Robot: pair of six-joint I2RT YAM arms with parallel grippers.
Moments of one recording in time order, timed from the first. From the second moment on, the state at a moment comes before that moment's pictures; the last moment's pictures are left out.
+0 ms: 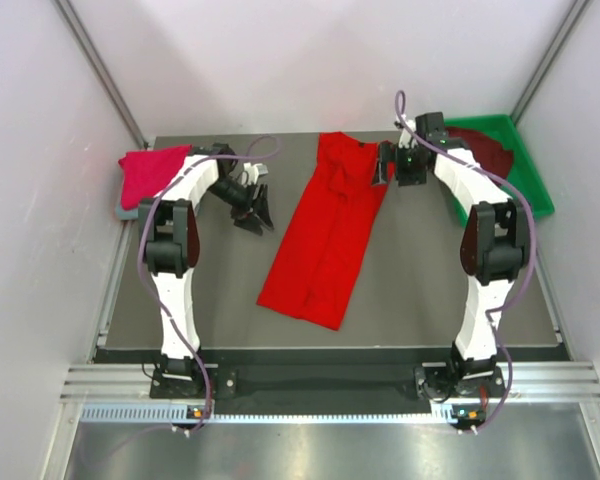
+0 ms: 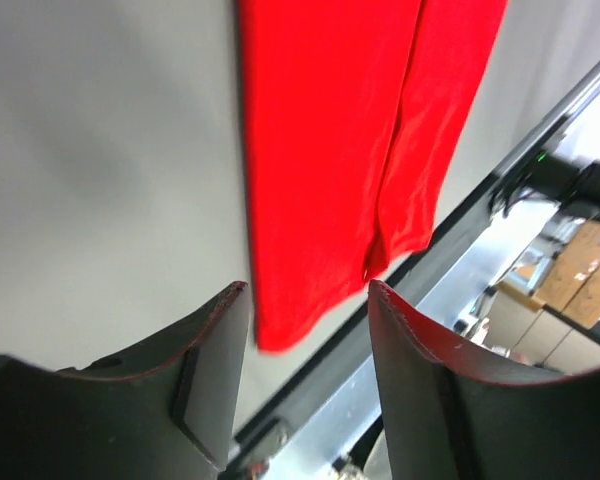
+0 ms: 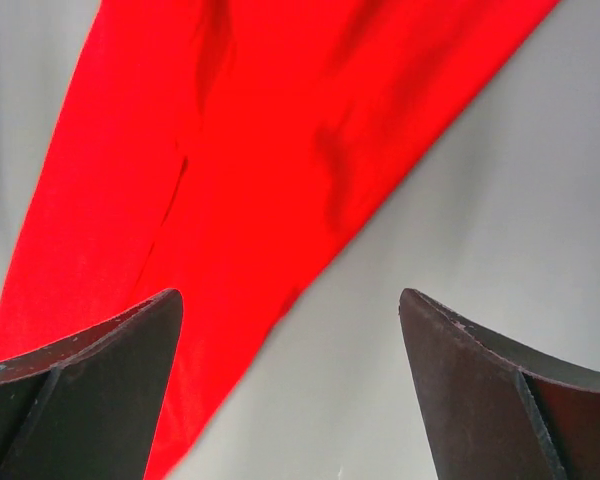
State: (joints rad) left arm -0.12 2.21 1.86 -1.19 0.77 0.09; right arm 0.16 2.03 1.74 -0.65 -0.35 0.09
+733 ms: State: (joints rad) left arm -0.12 2.08 1.57 -1.32 0.58 0.25; right arm 0.06 2.43 2.11 -0.55 -0.42 0.26
